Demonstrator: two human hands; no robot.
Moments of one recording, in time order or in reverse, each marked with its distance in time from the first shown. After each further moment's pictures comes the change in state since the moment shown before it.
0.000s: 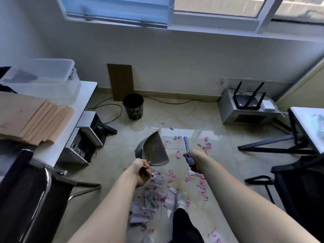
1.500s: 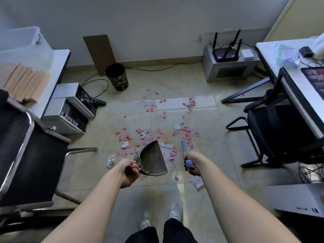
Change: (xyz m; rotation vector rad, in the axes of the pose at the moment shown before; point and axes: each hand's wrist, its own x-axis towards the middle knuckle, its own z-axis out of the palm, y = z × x) left_hand -0.051 -0.316 -0.026 0.058 0.167 -0.129; right_hand -0.114 0.362 -0.083 0.225 -0.113 0.230
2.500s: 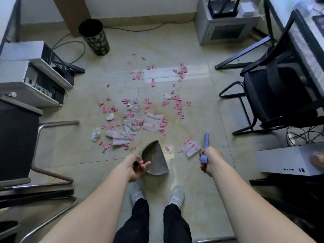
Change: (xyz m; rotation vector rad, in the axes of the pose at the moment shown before) left_hand 0.109 -0.122 -0.009 -0.011 0.135 -0.087; right_hand 0.049 0.143 -0.033 0.525 0.309 0.181
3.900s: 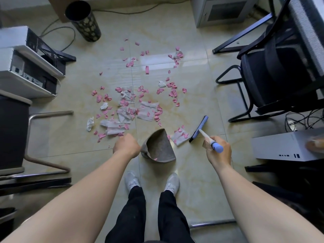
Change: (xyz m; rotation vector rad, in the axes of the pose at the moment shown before) left_hand 0.014 -0.014 0.047 1.669 0.584 0.645; right_hand 0.076 0.029 -0.088 -0.674 0.134 -0.807
